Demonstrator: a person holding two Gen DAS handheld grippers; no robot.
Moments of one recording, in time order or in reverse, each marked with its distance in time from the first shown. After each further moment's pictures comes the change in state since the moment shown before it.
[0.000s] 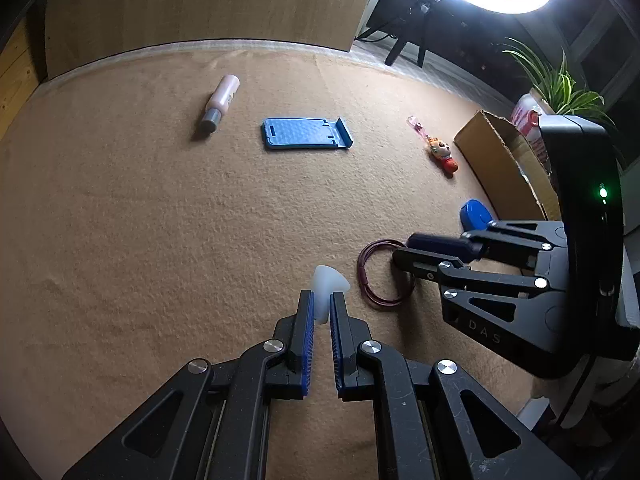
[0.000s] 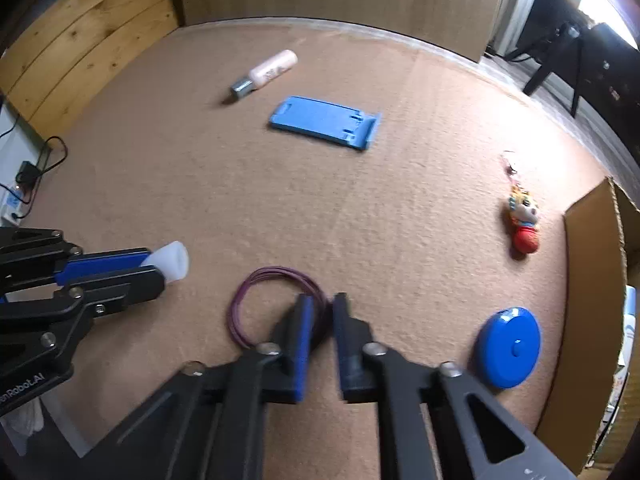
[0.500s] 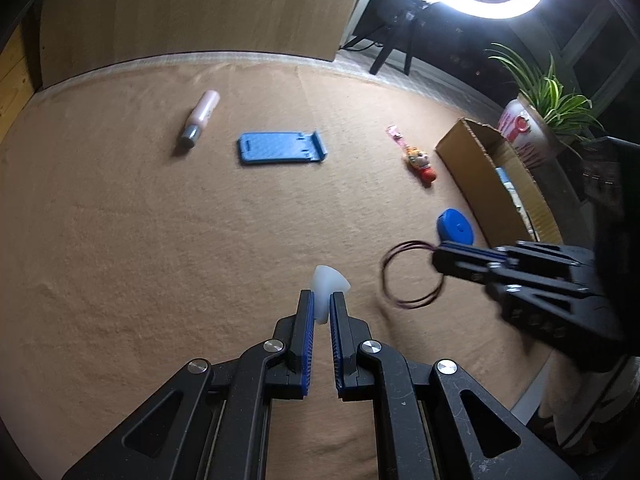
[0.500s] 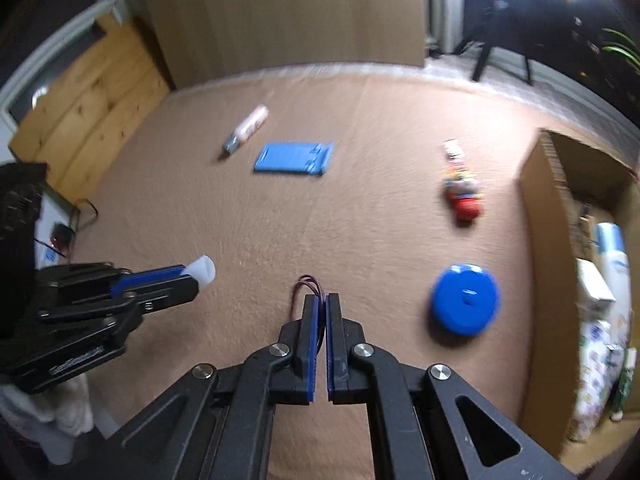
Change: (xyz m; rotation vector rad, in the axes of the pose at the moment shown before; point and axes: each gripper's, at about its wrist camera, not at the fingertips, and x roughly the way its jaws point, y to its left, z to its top) left arm -0.007 -0.023 0.007 0.005 -0.028 -0.029; right arm -0.064 -0.048 -0.032 0.197 -0.141 0.098
